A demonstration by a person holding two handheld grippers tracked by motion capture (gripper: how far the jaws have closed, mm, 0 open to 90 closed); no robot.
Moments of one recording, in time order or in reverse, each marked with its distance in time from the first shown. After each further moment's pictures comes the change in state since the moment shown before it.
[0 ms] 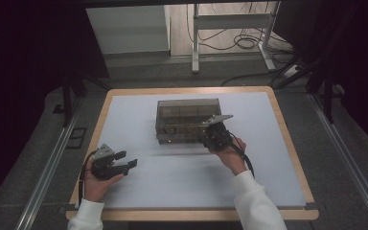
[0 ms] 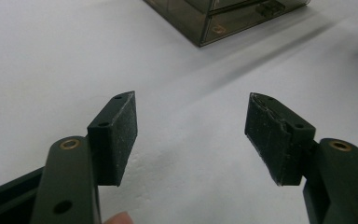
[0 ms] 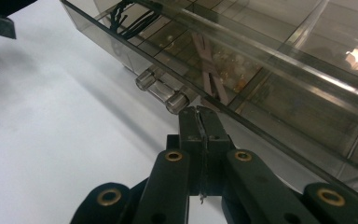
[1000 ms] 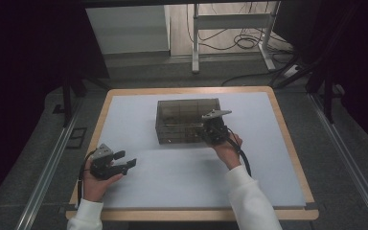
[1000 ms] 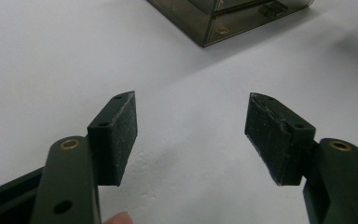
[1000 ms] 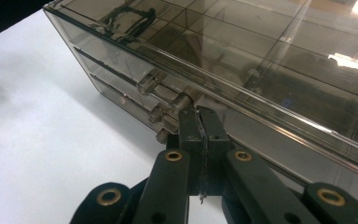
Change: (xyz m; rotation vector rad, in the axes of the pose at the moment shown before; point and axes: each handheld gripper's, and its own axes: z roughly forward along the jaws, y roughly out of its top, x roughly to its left) left arm 0.002 -0.001 -0.001 -0.005 0.002 -0.007; right arm -0.009 0.009 0.015 -0.053 -0.048 0.052
